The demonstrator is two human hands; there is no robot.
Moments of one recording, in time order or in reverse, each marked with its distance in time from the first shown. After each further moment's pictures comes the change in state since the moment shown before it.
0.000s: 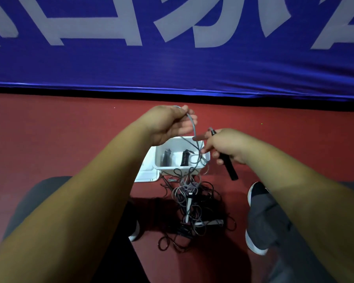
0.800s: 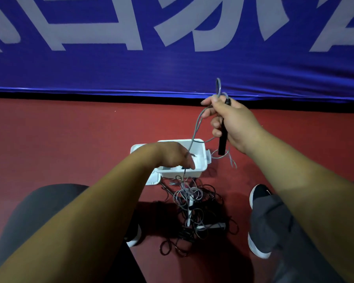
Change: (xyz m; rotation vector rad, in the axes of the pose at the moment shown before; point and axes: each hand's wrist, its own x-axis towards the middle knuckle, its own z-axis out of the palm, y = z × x) left_hand -0.002 -0.048 -0.018 1.262 -0.235 -0.123; right_hand -0.013 -0.037 -0.011 0.432 0.086 -0.560
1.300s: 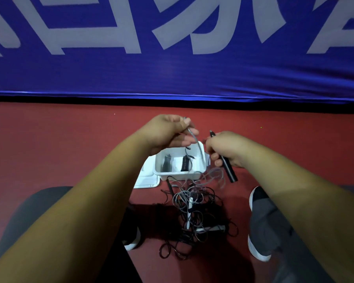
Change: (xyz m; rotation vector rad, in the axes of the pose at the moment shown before) left_hand -0.009 0.022 -0.030 -0.994 0.205 0.194; right_hand -0.006 0.040 -0.005 -0.370 0.036 0.548
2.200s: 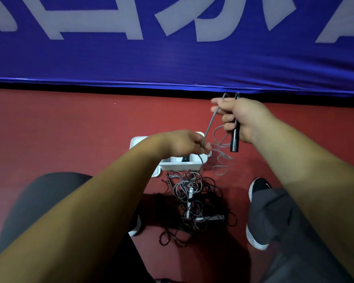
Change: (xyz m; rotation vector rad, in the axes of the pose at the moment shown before) left_hand 0.008 -0.042 0.021 0.739 -0.239 -0.059; right_hand -0.006 -0.036 -0.026 0.444 -0.009 -0.185
